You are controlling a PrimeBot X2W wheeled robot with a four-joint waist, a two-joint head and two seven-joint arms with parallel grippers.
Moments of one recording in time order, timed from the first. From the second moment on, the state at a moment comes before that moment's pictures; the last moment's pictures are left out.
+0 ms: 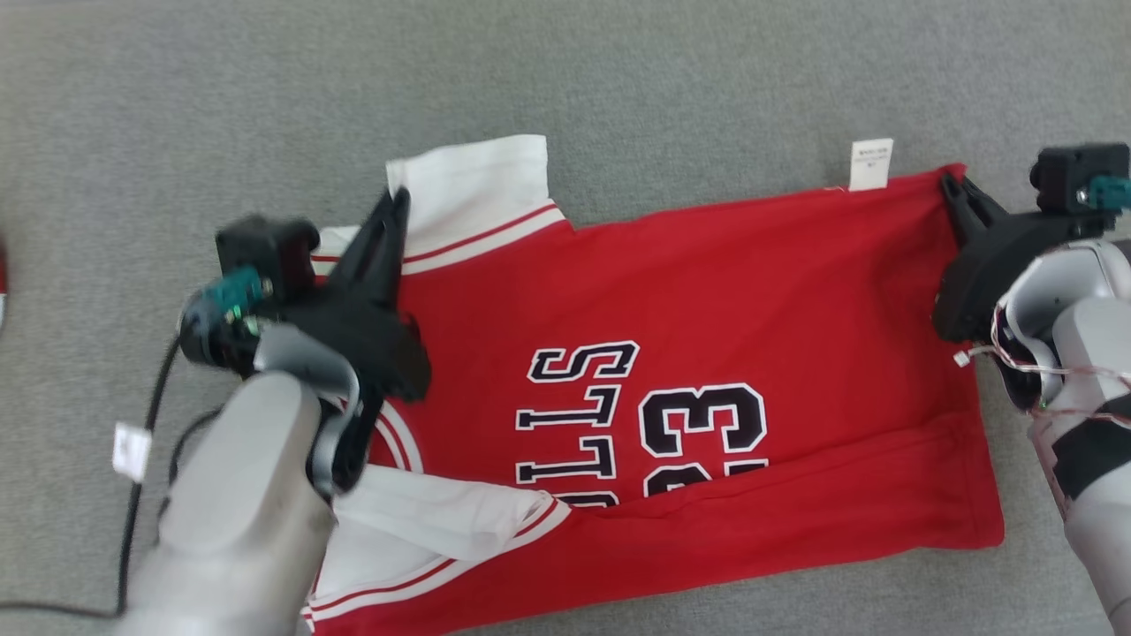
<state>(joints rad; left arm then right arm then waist) -0.77 0.17 -0.44 0.59 -0.57 -0.02 -0.18 -0.86 -0.36 0.26 0.83 0.38 0.13 0.08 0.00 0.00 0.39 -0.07</state>
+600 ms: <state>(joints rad) -0.36 0.20 -0.43 0.21 -0.64 0.08 -0.18 -0.65 -0.32 0.07 0.81 0.23 0.13 -0.06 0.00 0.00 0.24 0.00</state>
